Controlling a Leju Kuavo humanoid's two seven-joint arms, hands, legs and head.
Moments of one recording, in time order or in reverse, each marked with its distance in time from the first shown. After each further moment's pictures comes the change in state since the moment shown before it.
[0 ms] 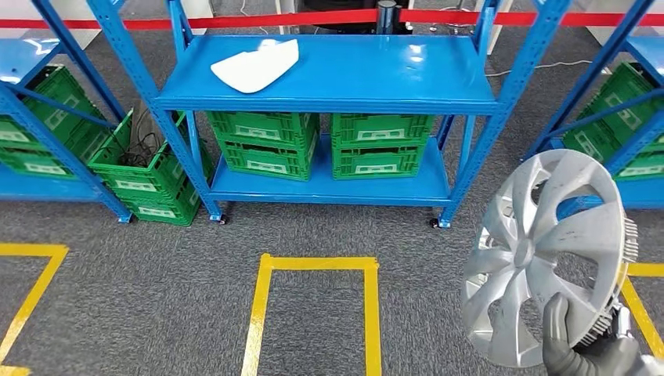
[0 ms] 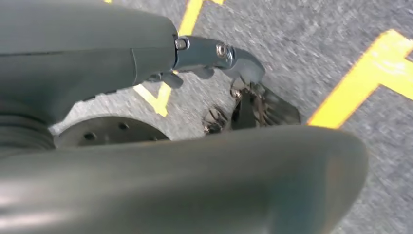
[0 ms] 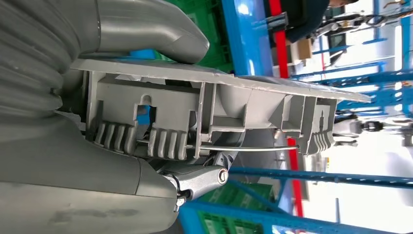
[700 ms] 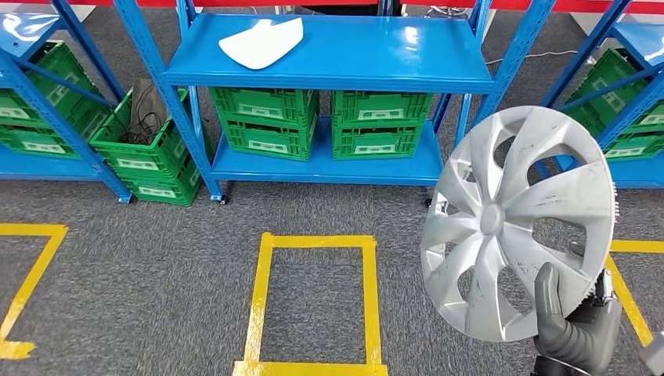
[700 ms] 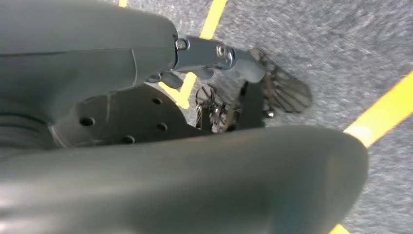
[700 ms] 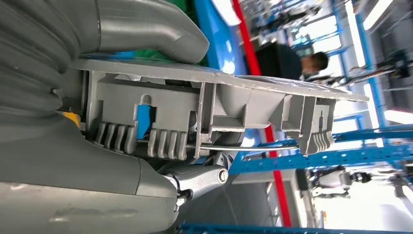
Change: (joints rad) left arm -0.017 -0.029 0.009 -0.014 0.037 -0.008 0.020; right arm -0.108 -0.107 0.096 -0.095 -0.178 0.068 0.025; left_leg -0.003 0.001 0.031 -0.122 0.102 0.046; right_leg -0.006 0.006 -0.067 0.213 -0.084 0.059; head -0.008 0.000
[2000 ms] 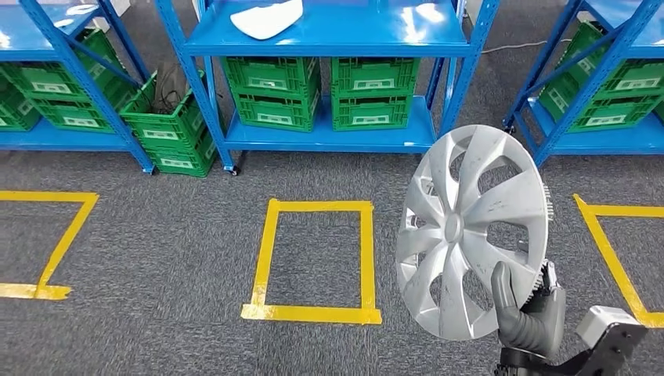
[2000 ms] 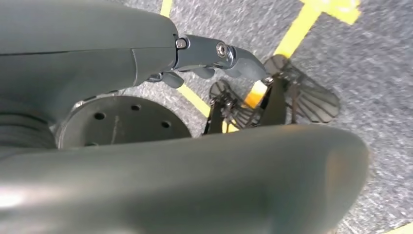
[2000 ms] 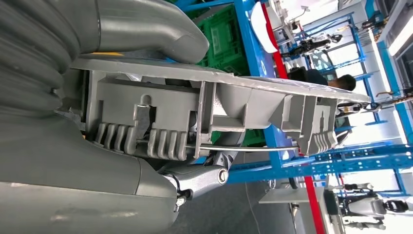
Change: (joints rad) left arm 0.008 0.032 0.014 0.006 0.016 -0.034 0.086; right arm -0.070 -0.016 0.104 0.174 -0.068 0.033 -0.036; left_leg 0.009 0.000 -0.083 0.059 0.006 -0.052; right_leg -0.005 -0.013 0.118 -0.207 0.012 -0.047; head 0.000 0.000
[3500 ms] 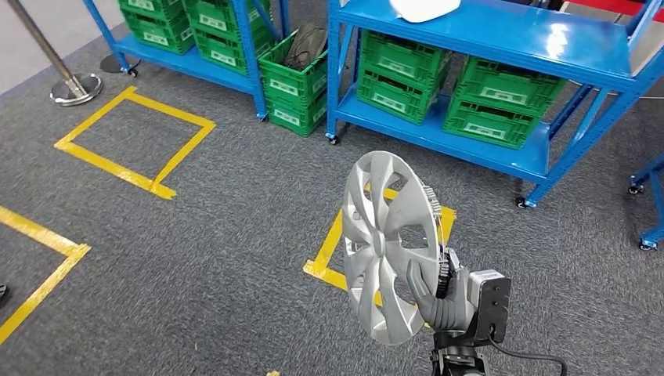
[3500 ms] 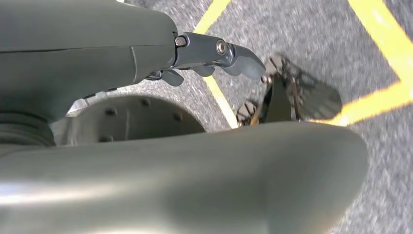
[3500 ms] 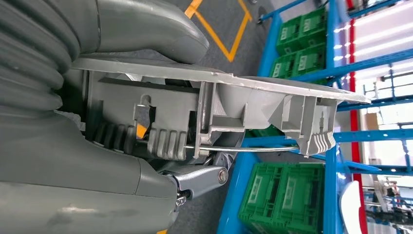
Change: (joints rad) left arm 0.000 -0.024 -0.021 0.000 -0.068 0.058 0.035; right arm -0.126 0.063 0.187 0.240 0.096 0.047 0.078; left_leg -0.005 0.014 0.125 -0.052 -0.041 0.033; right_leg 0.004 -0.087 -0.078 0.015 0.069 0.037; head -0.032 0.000
